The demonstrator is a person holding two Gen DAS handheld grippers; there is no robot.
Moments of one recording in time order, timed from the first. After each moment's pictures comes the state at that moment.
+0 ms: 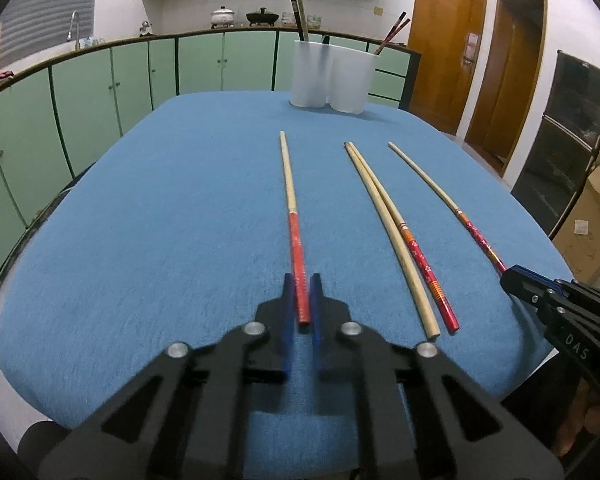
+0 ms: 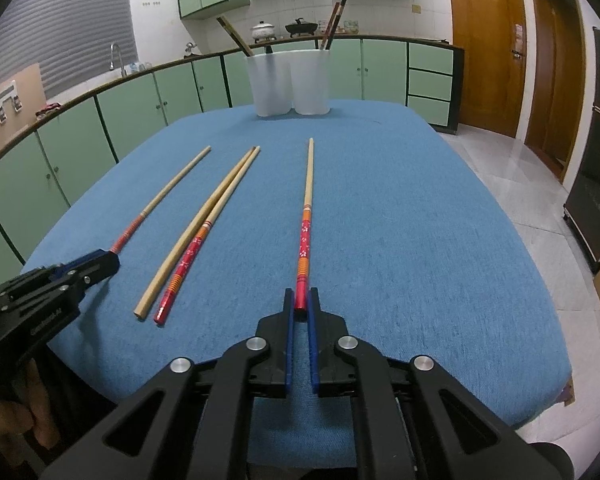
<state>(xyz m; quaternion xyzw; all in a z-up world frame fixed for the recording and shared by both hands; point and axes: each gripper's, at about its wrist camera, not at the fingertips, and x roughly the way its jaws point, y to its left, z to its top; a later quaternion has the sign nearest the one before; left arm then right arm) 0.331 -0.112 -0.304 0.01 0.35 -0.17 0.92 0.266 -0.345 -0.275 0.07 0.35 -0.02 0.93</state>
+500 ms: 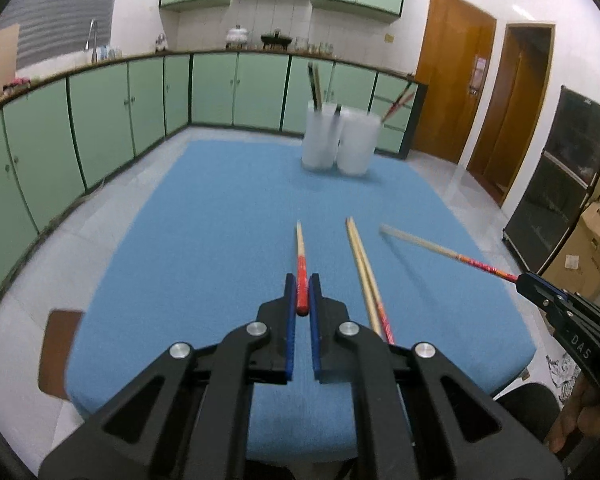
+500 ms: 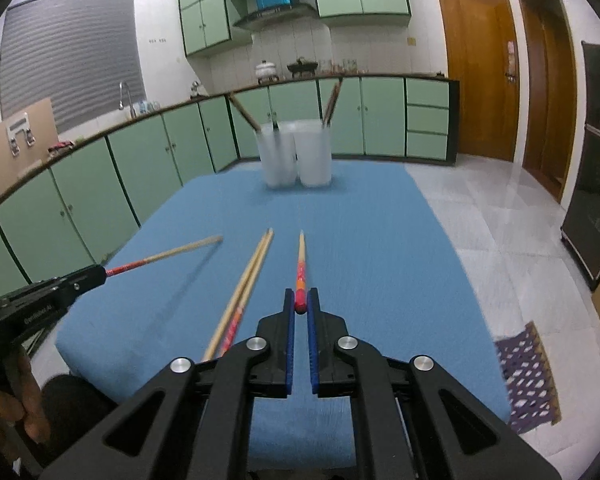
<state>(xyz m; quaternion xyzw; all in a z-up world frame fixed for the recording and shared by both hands) 0.320 -0.088 -0.194 -0.01 0.32 -0.16 0.93 0.240 -0.354 -0.175 0.08 0.28 -0.02 0.96</state>
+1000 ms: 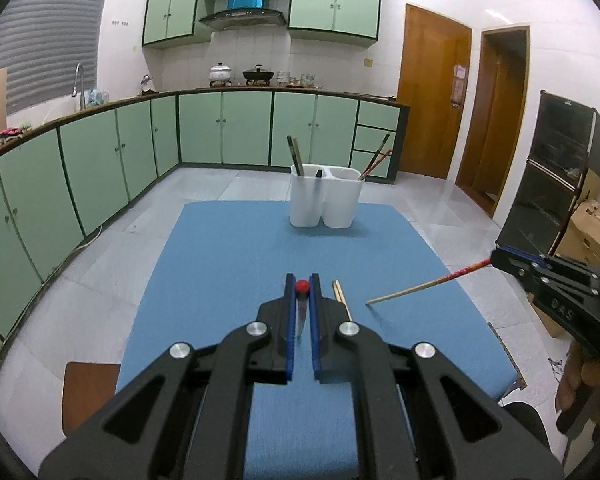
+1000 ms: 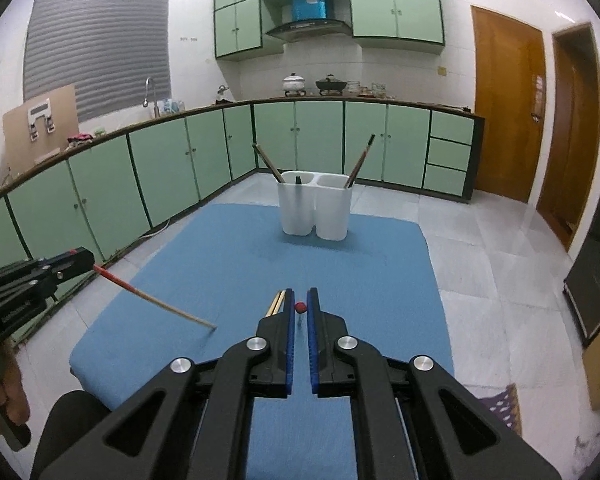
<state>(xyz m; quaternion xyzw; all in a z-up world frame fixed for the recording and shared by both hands) 0.322 -0.099 -0.126 0.02 0.27 -0.18 0.95 0.284 -0.354 -0.103 0.02 0.28 0.02 0.96</state>
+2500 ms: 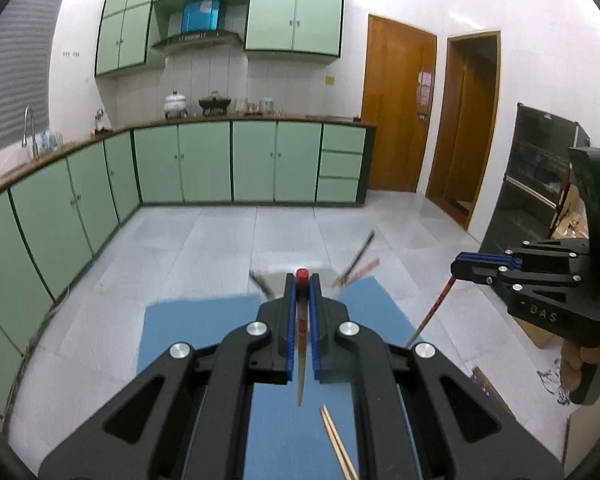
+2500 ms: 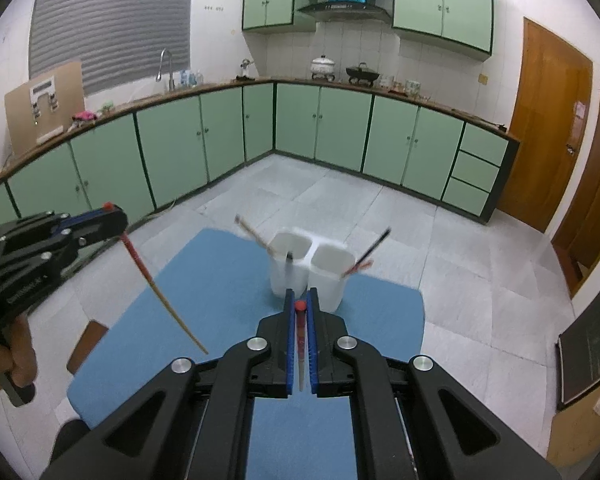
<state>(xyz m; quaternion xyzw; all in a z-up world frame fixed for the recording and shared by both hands) 0.481 -0.149 -0.008 0.03 0.23 -0.25 0.94 0.443 -0.379 0.022 -0.03 0.32 0.05 0.94</state>
